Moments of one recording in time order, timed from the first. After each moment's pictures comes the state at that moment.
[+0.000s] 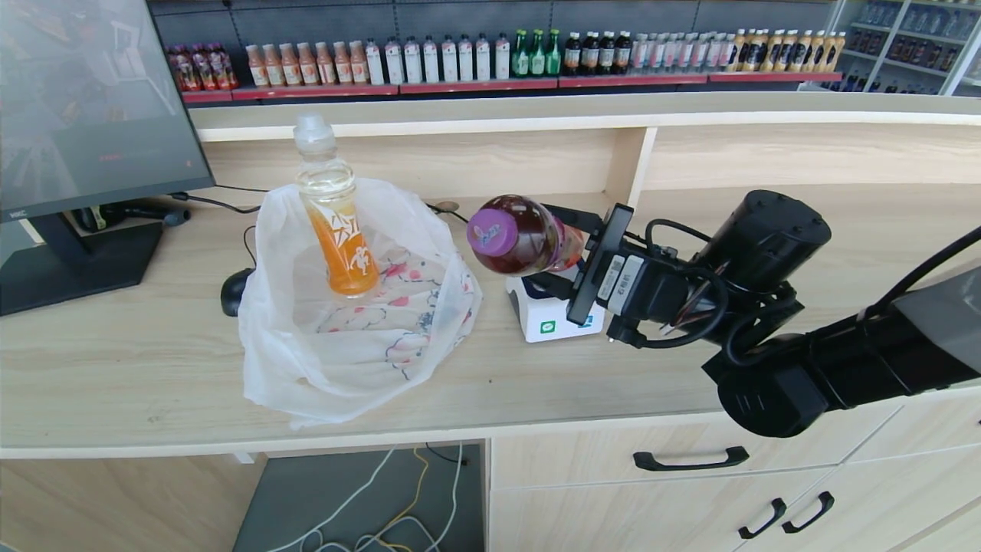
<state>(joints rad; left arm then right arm) 0.00 0.00 0.00 0.00 0.00 0.00 0.52 2.01 -1.05 -1.35 0.70 -0.98</state>
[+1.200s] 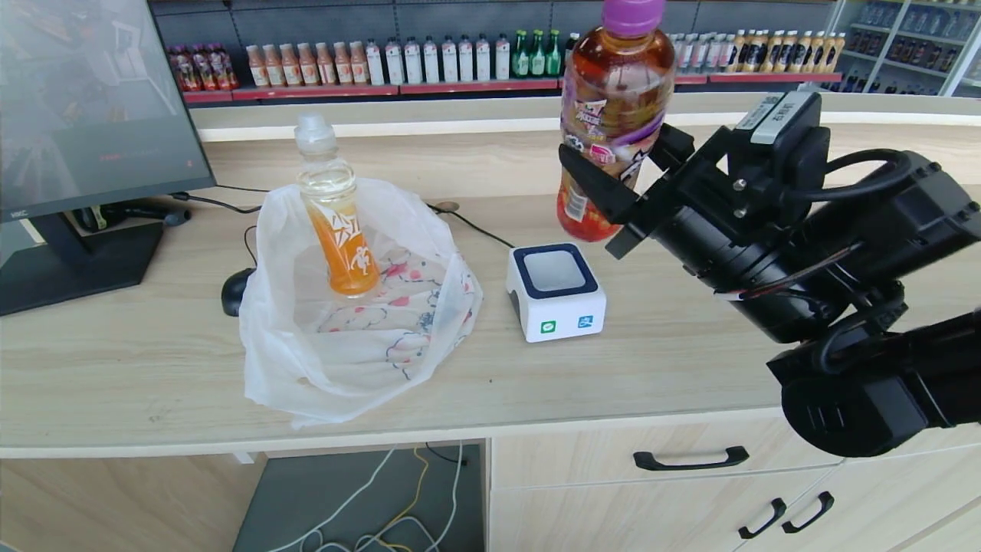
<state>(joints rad) 0.00 0.00 0.00 0.00 0.00 0.00 0.55 1.85 -0.94 -1.53 0.34 -0.43</state>
